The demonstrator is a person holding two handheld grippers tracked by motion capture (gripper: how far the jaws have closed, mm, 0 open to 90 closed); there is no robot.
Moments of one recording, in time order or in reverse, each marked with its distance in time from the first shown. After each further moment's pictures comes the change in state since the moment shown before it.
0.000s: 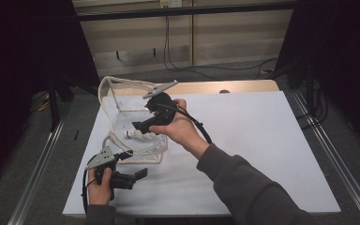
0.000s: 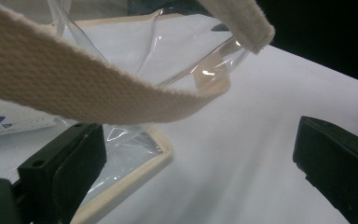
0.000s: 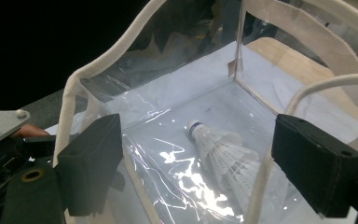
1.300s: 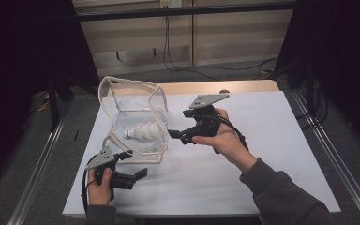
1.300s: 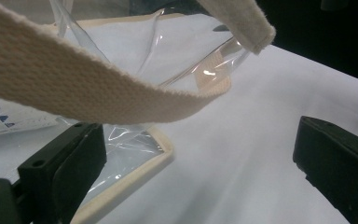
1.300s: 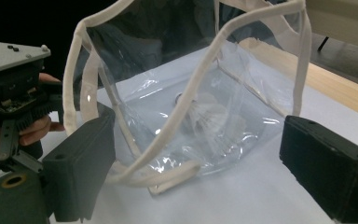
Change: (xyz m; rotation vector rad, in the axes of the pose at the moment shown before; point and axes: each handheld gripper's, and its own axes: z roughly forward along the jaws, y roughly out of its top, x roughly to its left) left arm -0.001 0.000 0.000 0.001 0.010 -0.004; right arm -0.040 -0.070 -0.072 -0.110 0.044 0.004
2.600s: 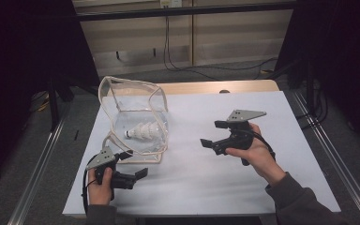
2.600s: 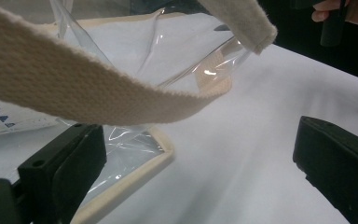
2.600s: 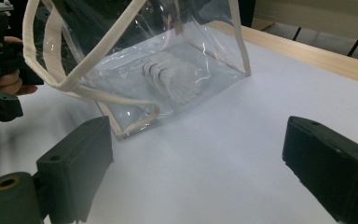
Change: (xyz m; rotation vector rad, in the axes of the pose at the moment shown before) left arm 0.000 0.001 0.001 0.005 0.004 0.002; right arm -0.038 -0.075 -0.053 -0.038 -0.065 0.065
